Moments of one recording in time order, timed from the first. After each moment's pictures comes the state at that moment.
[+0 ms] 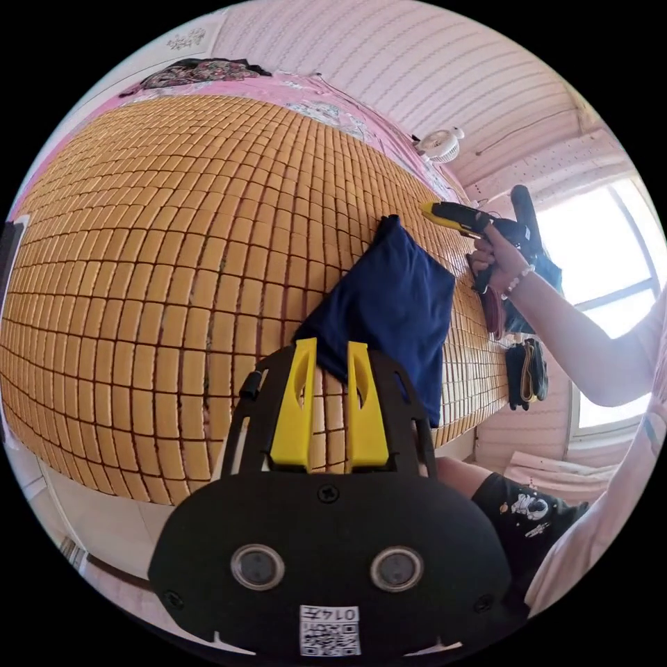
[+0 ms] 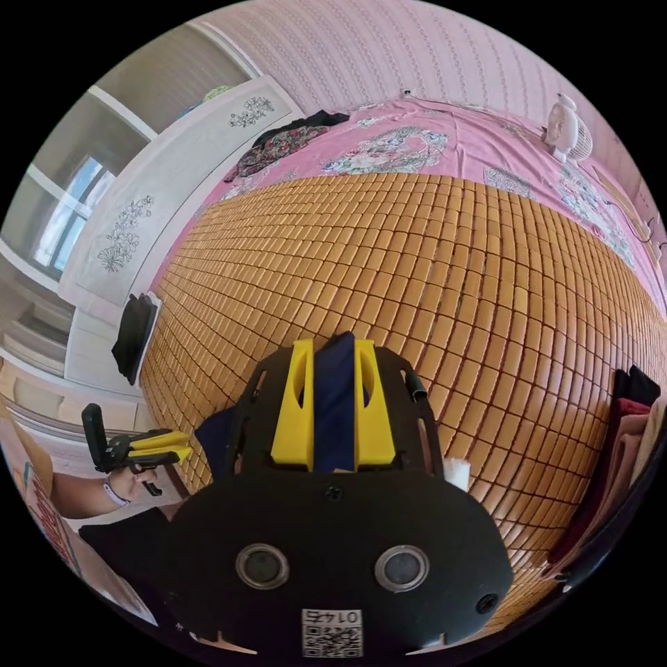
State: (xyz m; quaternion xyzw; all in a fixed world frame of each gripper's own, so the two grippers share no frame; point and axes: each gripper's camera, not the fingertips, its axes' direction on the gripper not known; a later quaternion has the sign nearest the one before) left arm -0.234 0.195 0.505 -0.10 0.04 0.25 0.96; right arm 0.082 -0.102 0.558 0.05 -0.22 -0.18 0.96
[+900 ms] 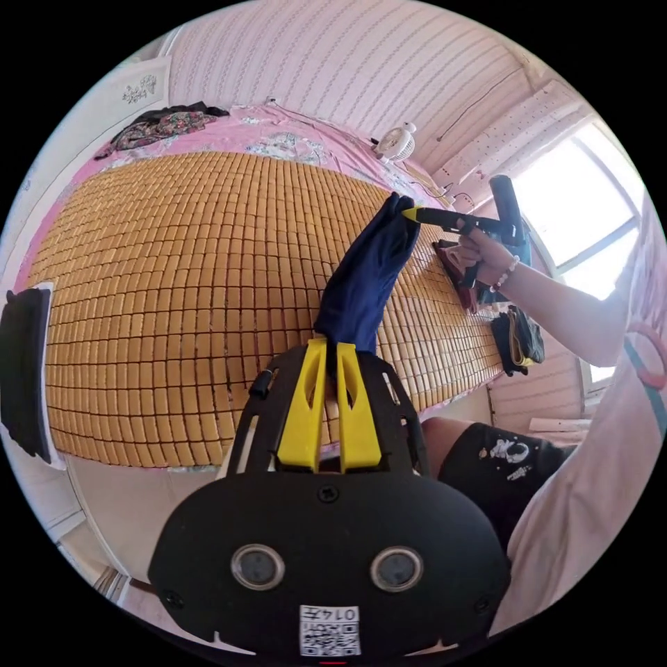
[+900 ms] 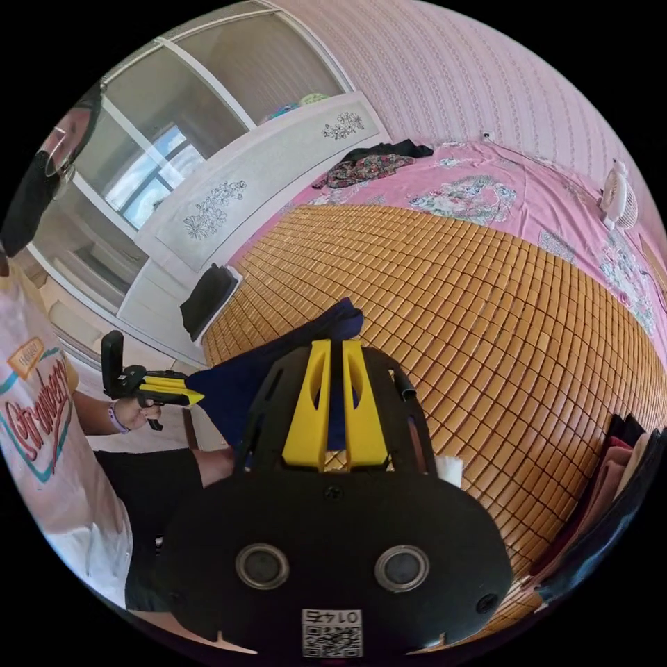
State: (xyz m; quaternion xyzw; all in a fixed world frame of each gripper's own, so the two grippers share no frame) left arm -0.220 0.276 0.366 -0.08 0.02 0.34 0.94; right arm 0.043 -0.026 0.445 0.10 -0.34 -0.28 0.89
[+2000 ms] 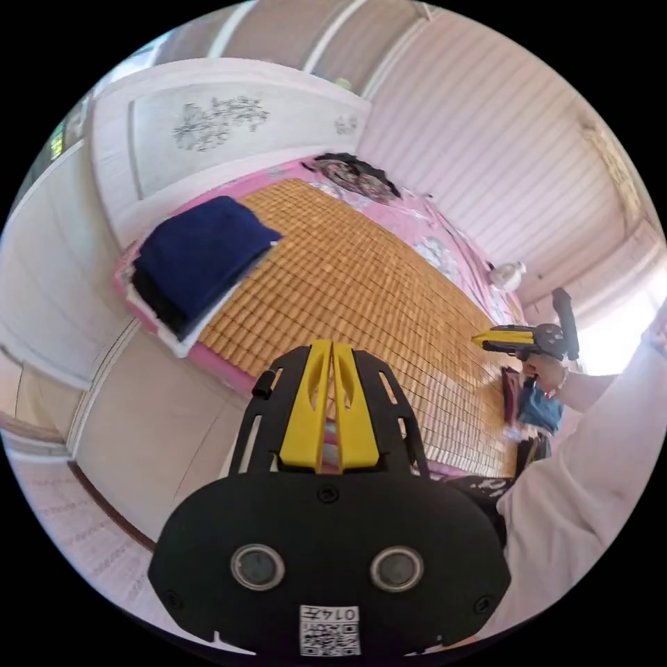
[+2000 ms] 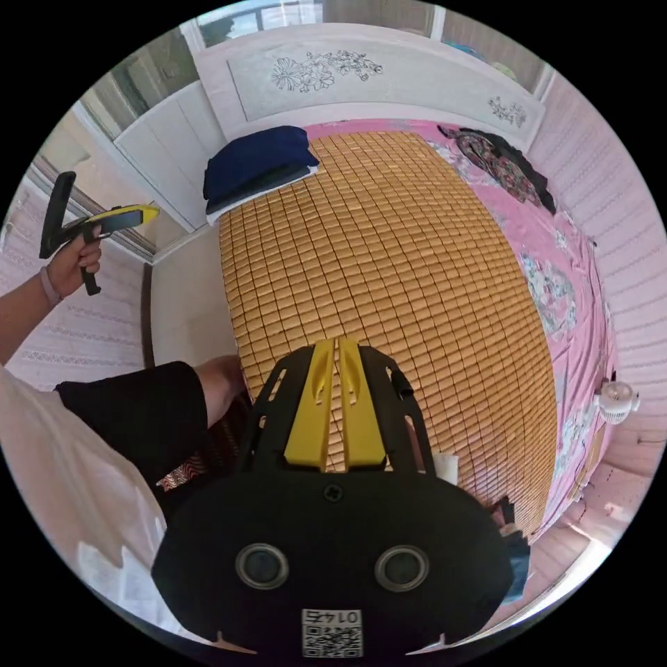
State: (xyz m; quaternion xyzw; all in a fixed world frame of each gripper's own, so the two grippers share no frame) left arm -0.296 0.346 0.246 0.07 -0.02 0.15 0.99; right arm -0.149 0.127 0.339 -0.03 -0.11 -0.49 0.86
